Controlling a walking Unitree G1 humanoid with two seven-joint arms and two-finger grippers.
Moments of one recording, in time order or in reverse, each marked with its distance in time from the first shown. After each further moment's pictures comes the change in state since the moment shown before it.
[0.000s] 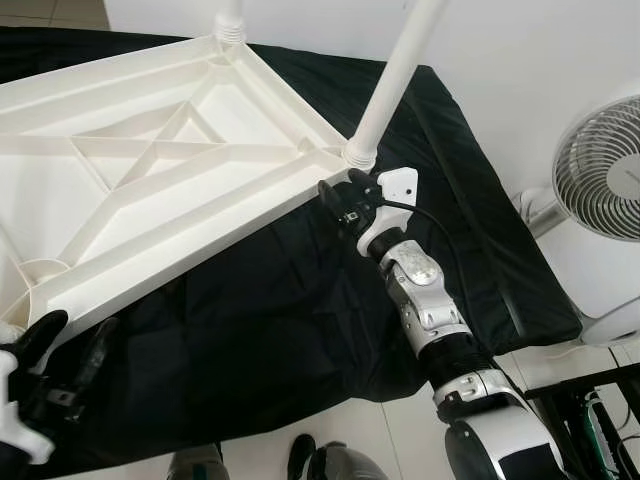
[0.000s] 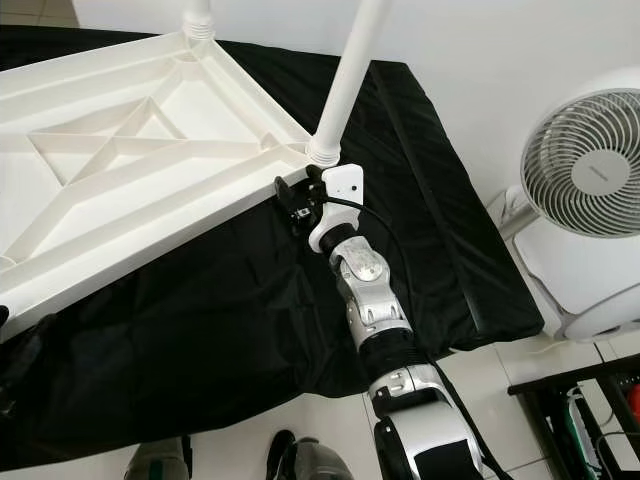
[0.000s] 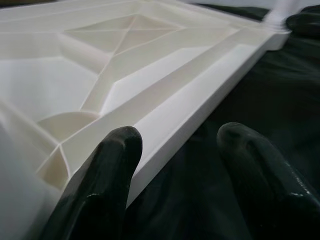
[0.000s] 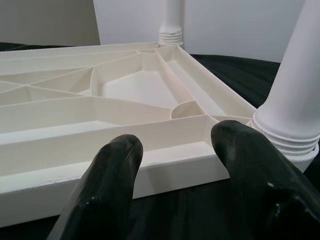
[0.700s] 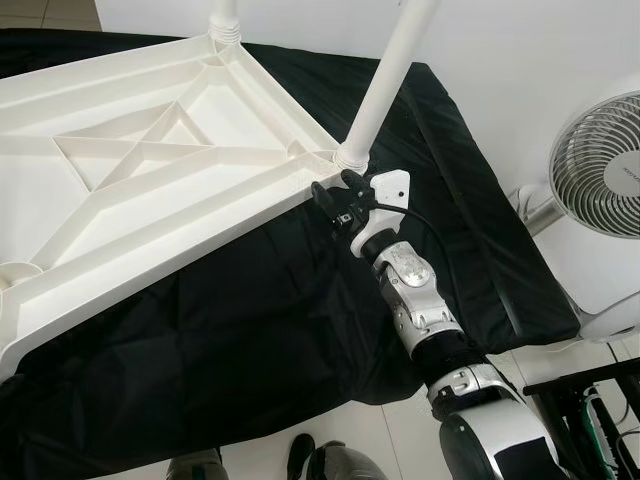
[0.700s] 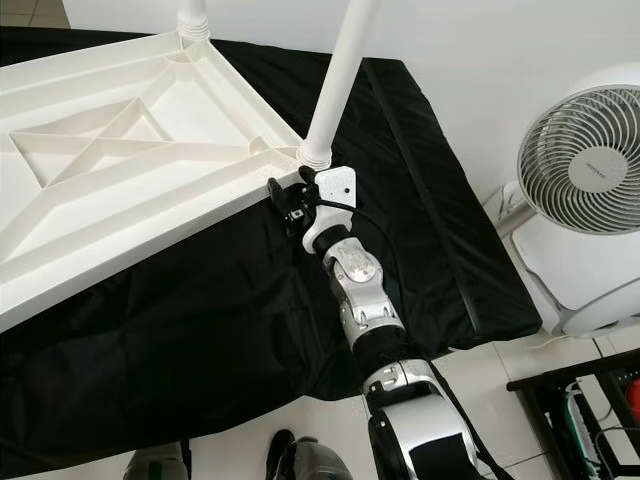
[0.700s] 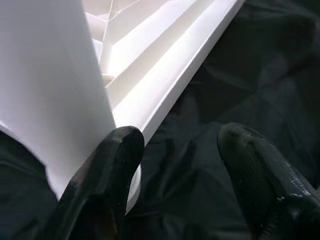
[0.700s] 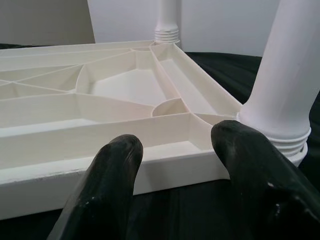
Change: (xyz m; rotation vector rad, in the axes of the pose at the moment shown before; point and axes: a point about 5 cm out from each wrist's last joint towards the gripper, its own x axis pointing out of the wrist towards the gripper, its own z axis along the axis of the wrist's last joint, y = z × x) left arm -0.057 0.042 0.025 0.109 0.258 -0.127; right arm 0.001 0.002 -0.007 0.002 -0.009 0.003
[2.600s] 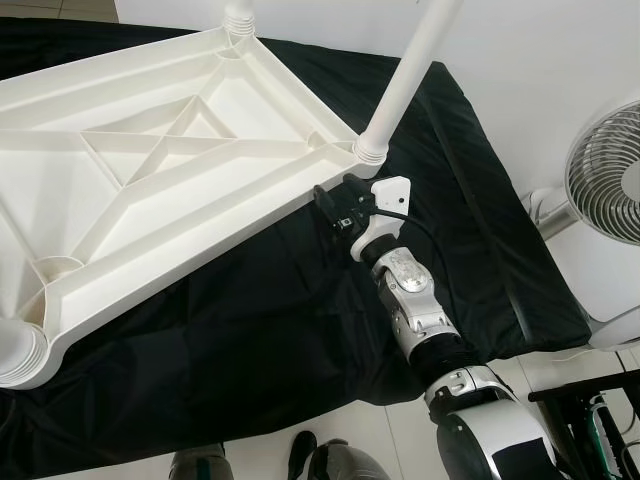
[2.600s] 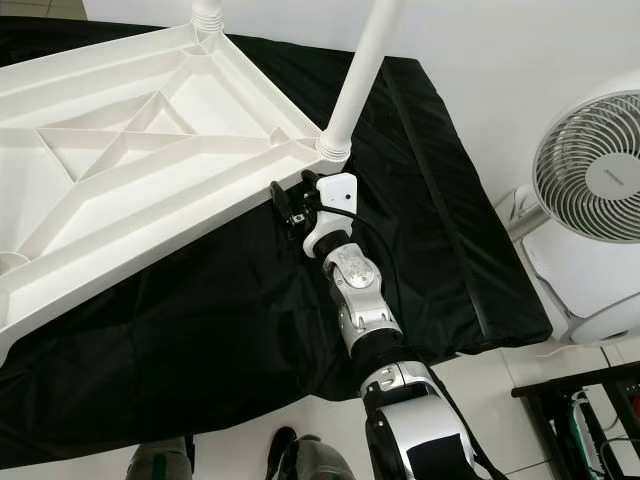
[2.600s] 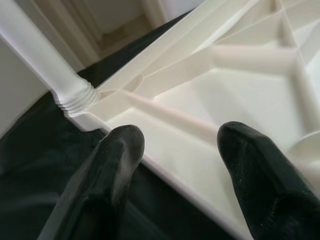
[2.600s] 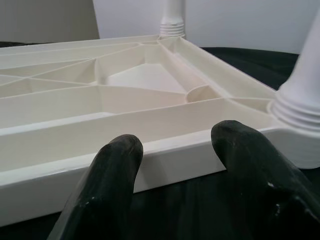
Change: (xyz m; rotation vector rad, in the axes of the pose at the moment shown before) left arm 0.082 0.052 0.011 0.277 -0.203 0.459; right arm -0.004 -0.001 -0.006 0.003 -0.008 -0.030
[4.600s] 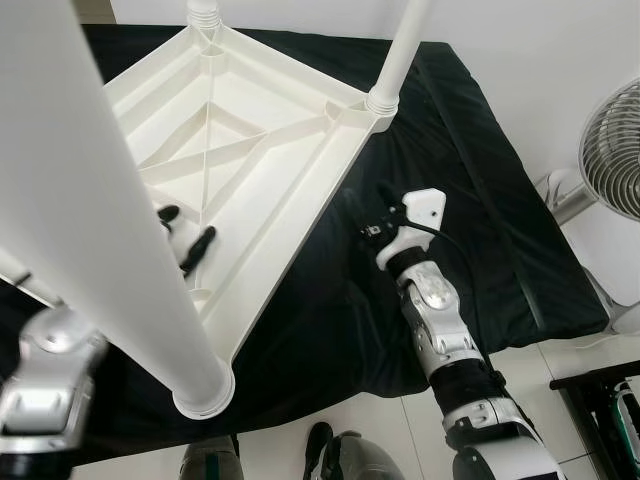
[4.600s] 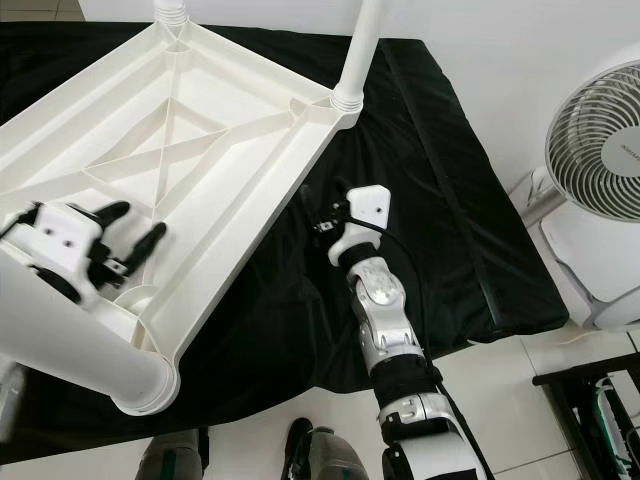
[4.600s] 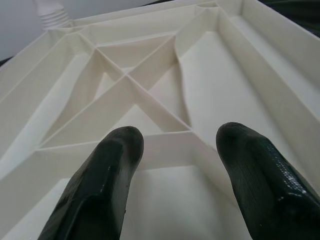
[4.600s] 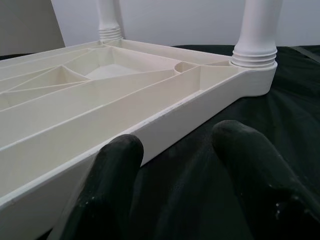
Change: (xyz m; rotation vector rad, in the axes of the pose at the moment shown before) left arm 0.094 -0.110 0.021 -0.198 -0.166 -0.417; right arm -0.033 -0.020 0.004 -0.022 -0.018 -0.105
